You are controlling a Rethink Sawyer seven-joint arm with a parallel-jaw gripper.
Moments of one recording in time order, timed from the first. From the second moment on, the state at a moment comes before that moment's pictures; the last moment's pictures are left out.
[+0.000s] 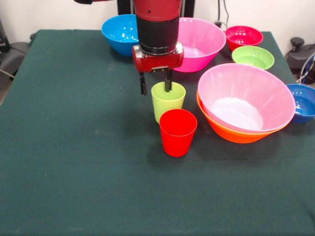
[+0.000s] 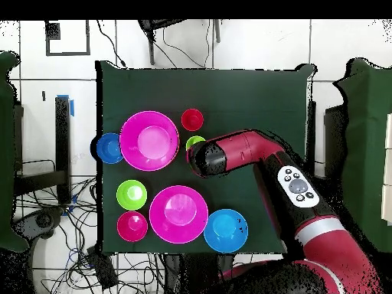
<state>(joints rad) -0.62 -0.52 0.54 1.63 -0.74 0.65 1.85</state>
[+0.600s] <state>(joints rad) -0.62 -0.47 0.49 1.61 -0.79 0.65 1.85</state>
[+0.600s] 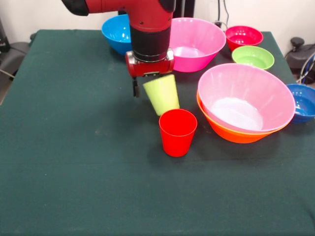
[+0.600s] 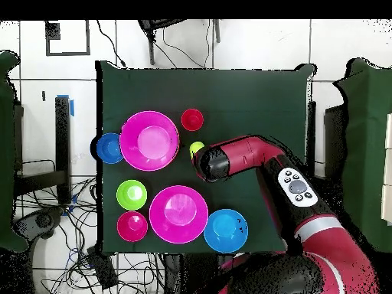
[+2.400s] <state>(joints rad) -0.63 -0.64 0.52 1.58 -0.65 0.91 1.85</state>
